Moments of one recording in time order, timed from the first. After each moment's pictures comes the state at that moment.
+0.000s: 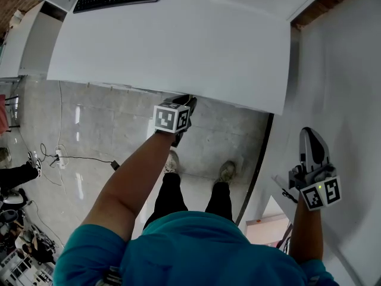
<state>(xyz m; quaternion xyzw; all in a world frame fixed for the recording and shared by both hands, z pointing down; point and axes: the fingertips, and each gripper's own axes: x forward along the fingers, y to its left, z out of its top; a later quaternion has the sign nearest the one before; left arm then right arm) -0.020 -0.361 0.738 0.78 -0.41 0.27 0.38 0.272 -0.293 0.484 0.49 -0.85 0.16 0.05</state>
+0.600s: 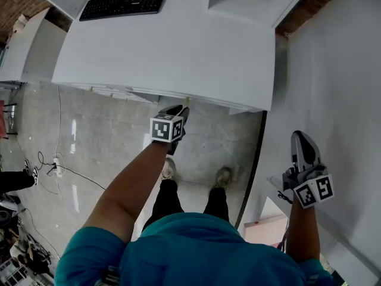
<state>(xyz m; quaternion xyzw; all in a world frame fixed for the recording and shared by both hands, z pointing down) -0.032 -0.320 0.717 0.78 -0.44 0.25 0.36 0.278 -0.246 0.466 0.50 -0.85 0.16 0.05</state>
